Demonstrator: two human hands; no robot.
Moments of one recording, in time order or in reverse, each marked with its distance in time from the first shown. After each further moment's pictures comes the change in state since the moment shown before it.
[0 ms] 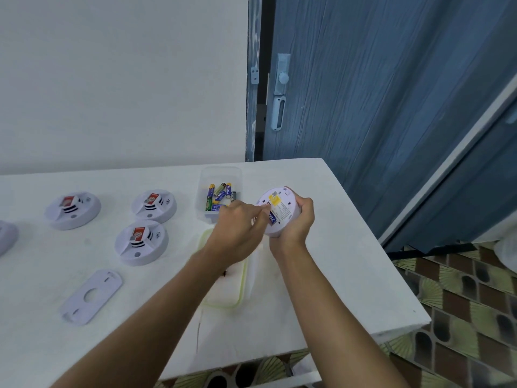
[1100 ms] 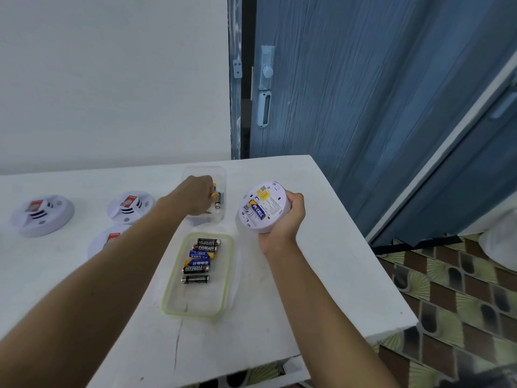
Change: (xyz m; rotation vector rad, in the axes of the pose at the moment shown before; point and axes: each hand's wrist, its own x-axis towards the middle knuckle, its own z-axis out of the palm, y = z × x) left_hand 0.099 -0.084 -0.018 0.387 -0.335 -0.211; right_hand 0.020 -0.010 -0.006 0.016 -0.063 -0.008
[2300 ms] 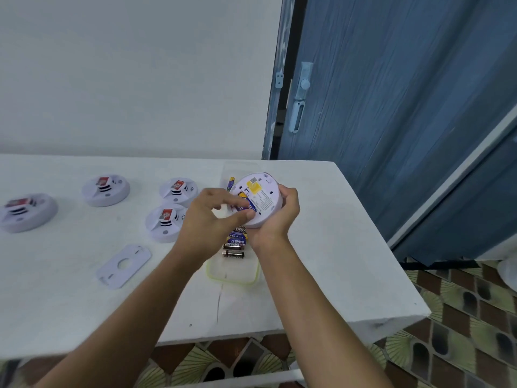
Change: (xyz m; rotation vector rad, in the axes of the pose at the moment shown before) left_hand -0.183 0.016 -0.008 -0.985 0.483 0.001; right_hand -0.079 0.050 0.061 0.026 -0.143 0.109
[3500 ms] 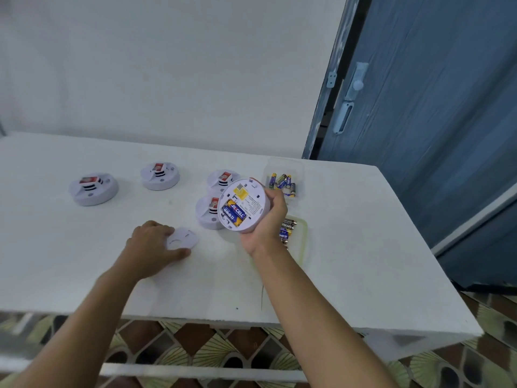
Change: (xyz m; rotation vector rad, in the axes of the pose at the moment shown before) left_hand -0.026 -0.127 -0.172 0.959 -0.148 -0.349; right_hand -0.012 0.086 0.033 -0.094 -0.103 0.161
